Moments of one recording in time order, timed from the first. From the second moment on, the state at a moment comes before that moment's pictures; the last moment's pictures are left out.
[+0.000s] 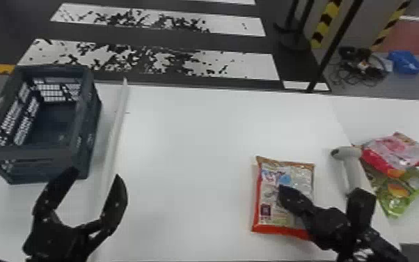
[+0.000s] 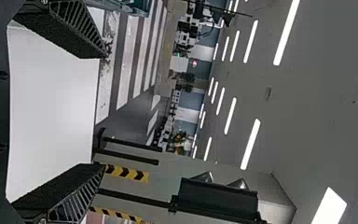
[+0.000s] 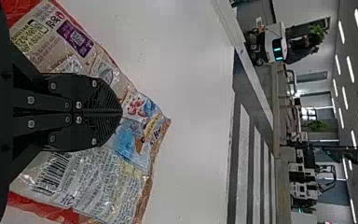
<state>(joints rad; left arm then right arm) 0.71 0.12 -0.04 -1.89 0.29 -0.44 -0.29 0.48 -0.24 -0.15 -1.67 -0.15 0.10 0.59</state>
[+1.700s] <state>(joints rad) 0.77 0.13 -0.05 -2.14 0.25 0.00 -0.13 0.61 -0.13 -0.48 -2.08 -0.33 0.36 0.38</state>
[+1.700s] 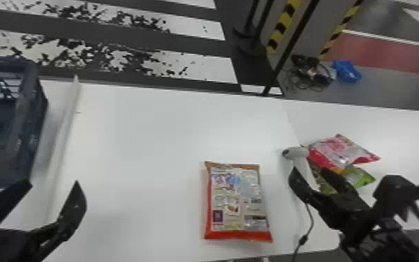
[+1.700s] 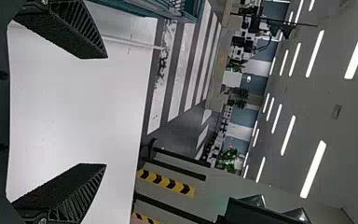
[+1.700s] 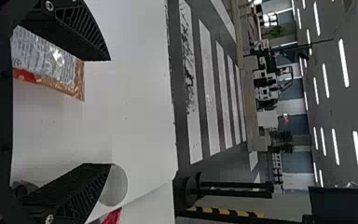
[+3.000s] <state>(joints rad) 0.81 0.13 -0.03 -2.12 0.25 -0.11 -0.14 0.27 -0.28 -0.37 -1.50 -0.17 0.33 0.44</state>
